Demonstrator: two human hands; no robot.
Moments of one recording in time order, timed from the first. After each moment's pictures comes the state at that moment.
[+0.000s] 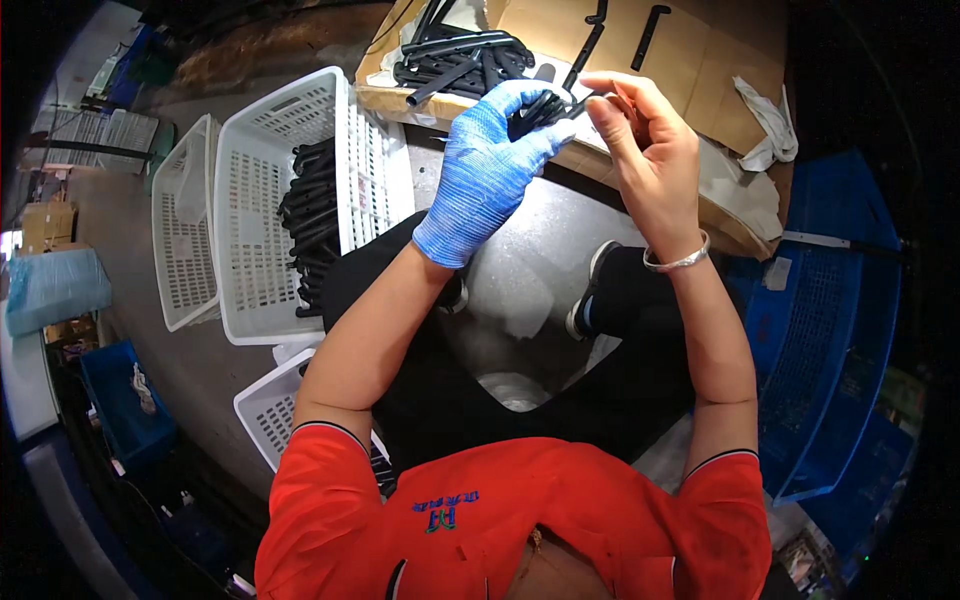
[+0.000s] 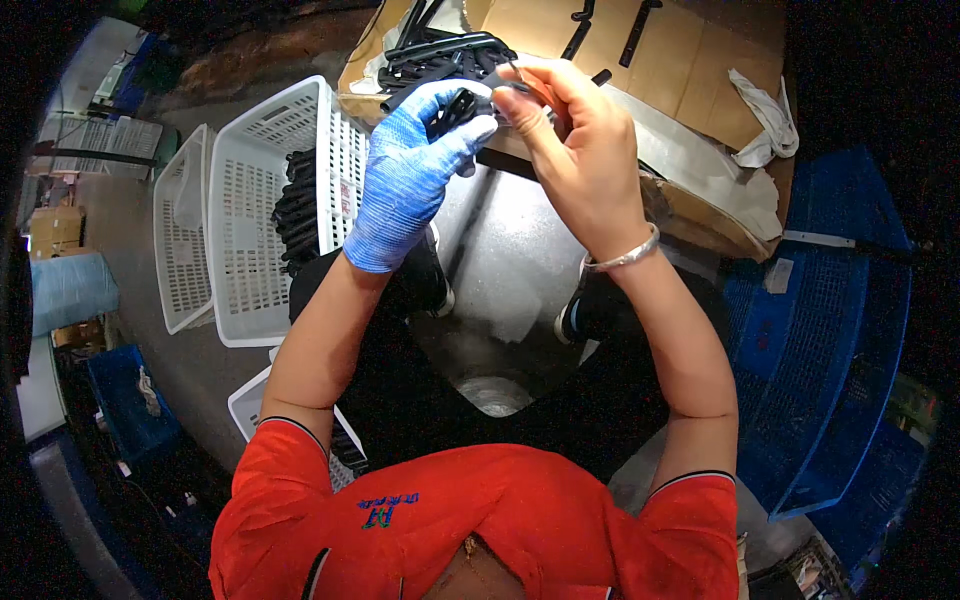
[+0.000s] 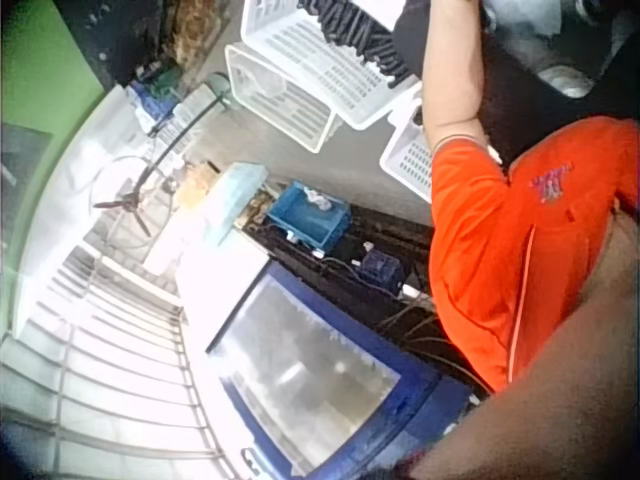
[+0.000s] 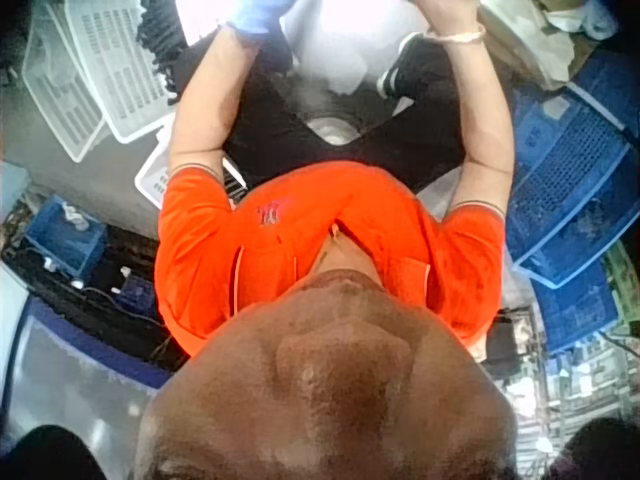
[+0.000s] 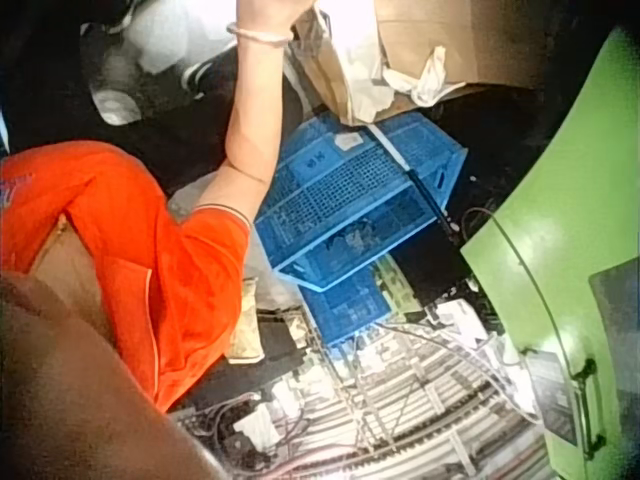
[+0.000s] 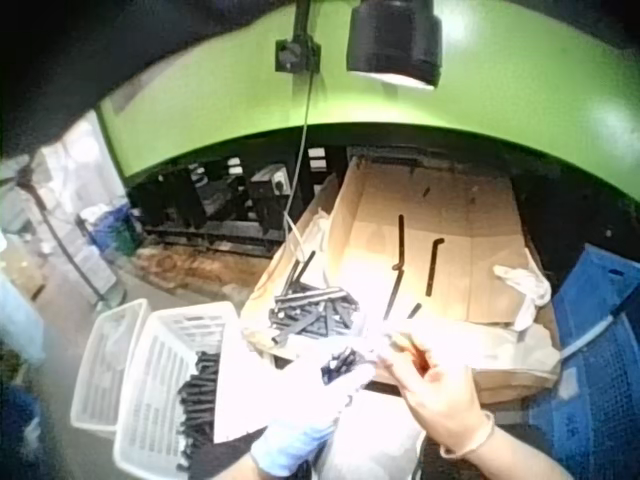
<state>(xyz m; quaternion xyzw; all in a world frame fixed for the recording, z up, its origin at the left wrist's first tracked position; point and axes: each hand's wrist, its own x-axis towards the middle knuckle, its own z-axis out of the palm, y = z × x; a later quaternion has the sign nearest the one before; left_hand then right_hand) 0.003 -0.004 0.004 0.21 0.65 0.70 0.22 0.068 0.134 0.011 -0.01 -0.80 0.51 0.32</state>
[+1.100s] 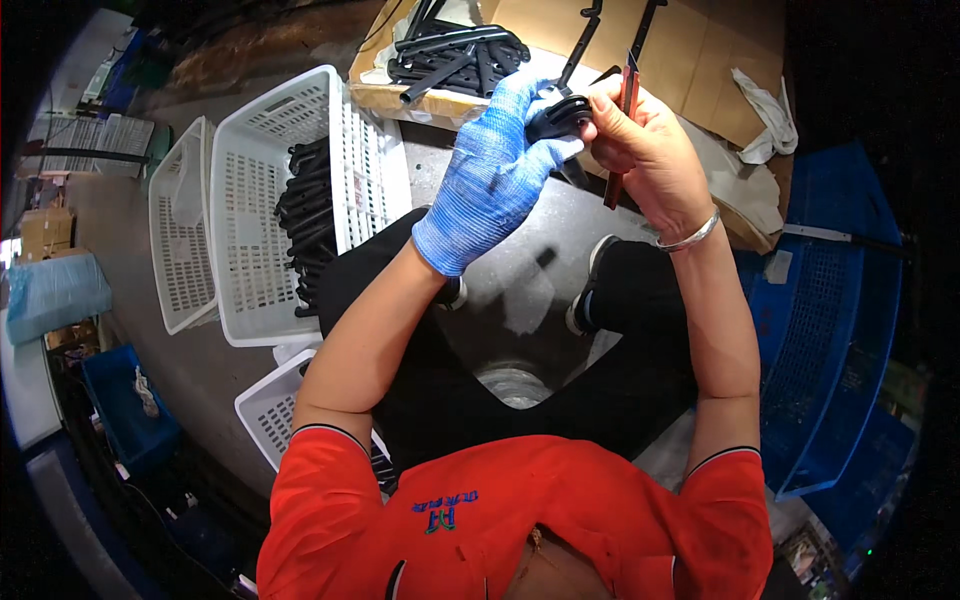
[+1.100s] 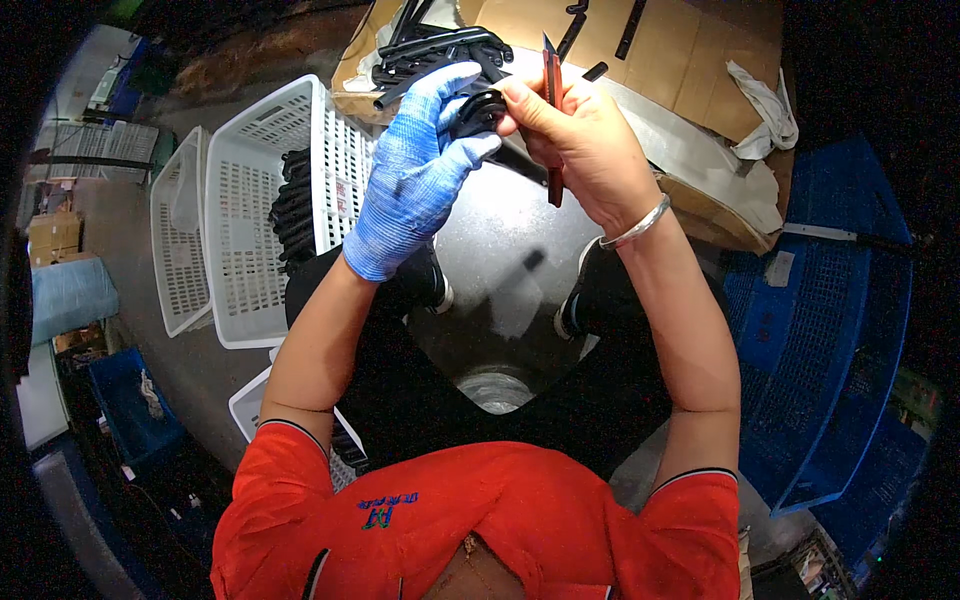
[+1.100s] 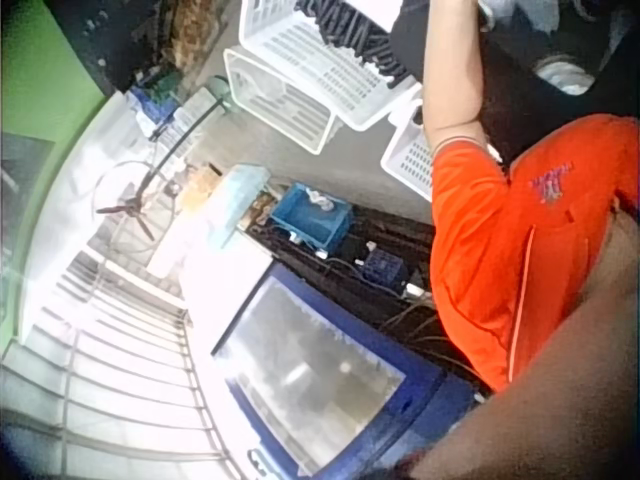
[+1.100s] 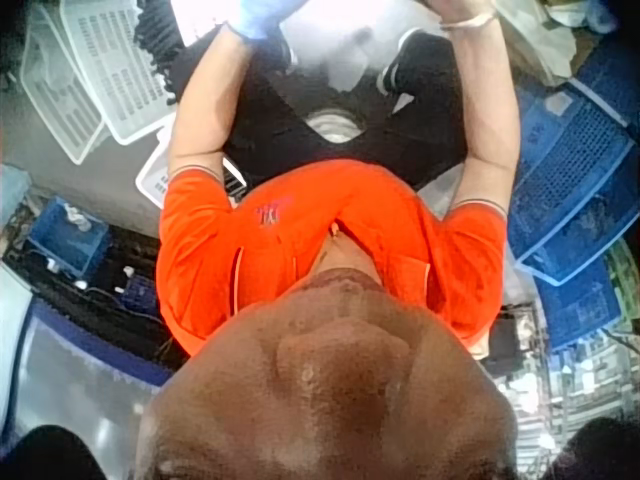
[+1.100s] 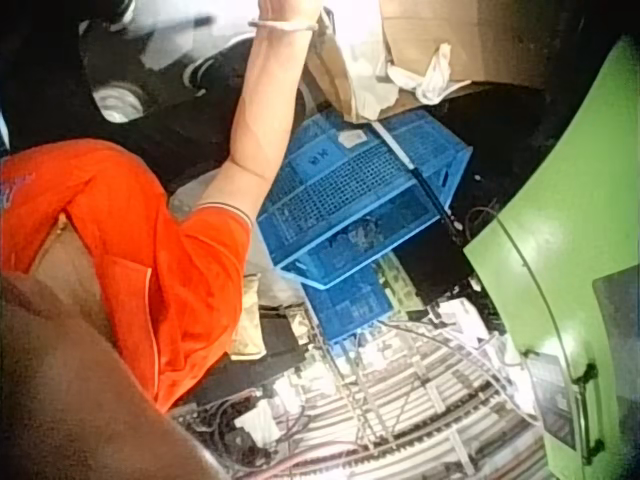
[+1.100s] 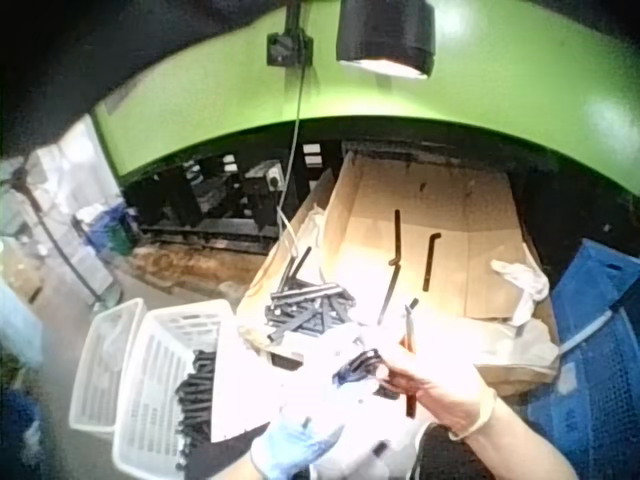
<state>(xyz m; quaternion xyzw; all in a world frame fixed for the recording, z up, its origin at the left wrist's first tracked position) 0.002 -0.001 -0.017 0.38 0.64 0.66 0.07 0.068 0.159 0.006 -0.05 -0.58 0.81 0.02</state>
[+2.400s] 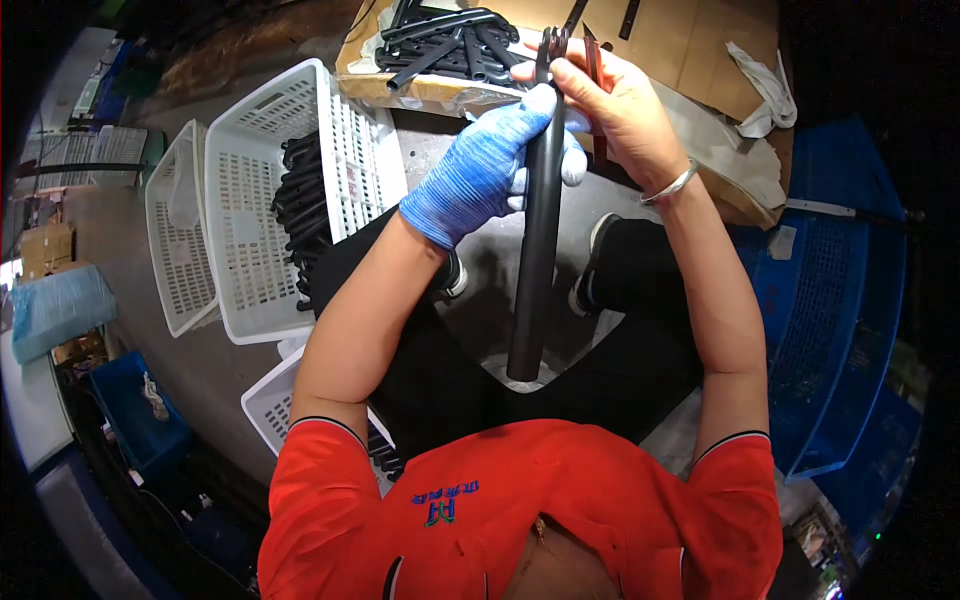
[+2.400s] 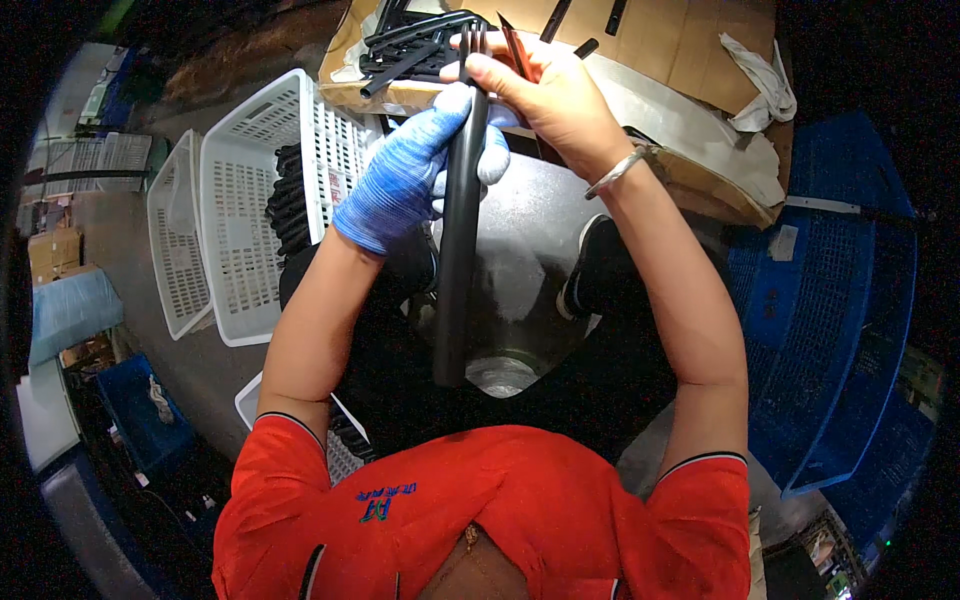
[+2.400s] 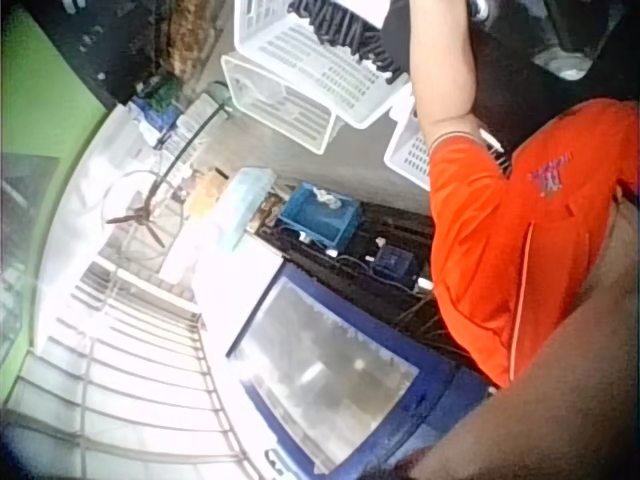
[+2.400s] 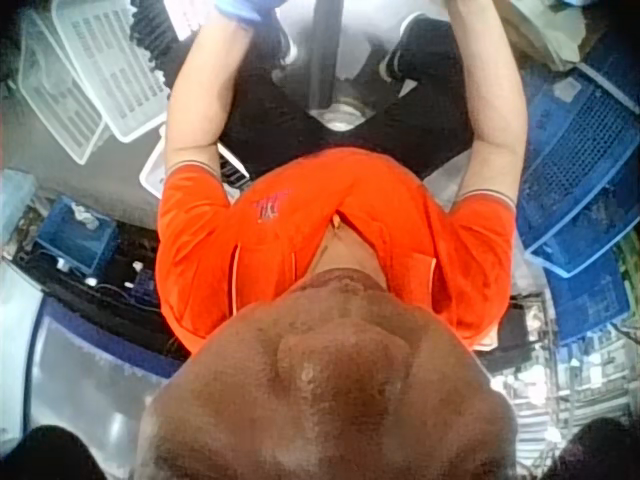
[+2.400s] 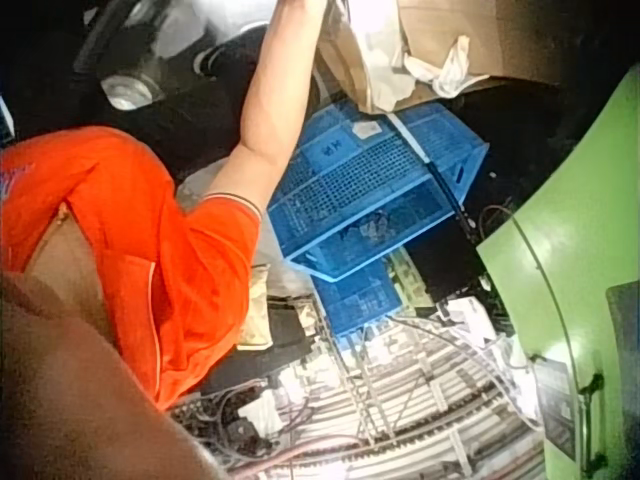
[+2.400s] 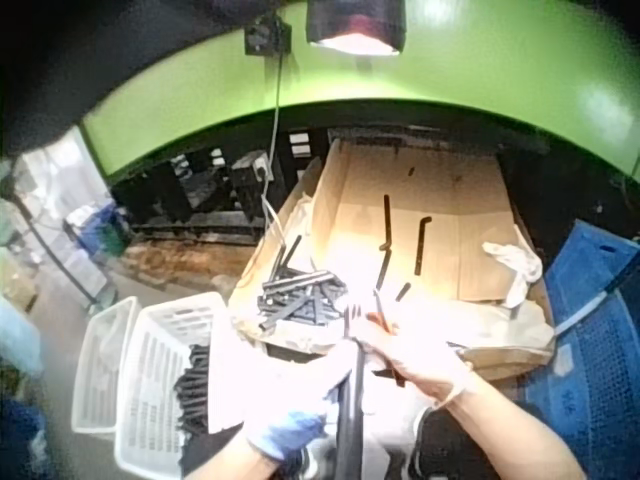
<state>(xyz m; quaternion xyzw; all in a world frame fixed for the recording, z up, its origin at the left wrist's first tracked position) 0.006 -0.004 -0.012 0.16 0.47 0.70 0.51 0.049 0.157 -0.019 -0.01 -0.63 0.78 0.07</state>
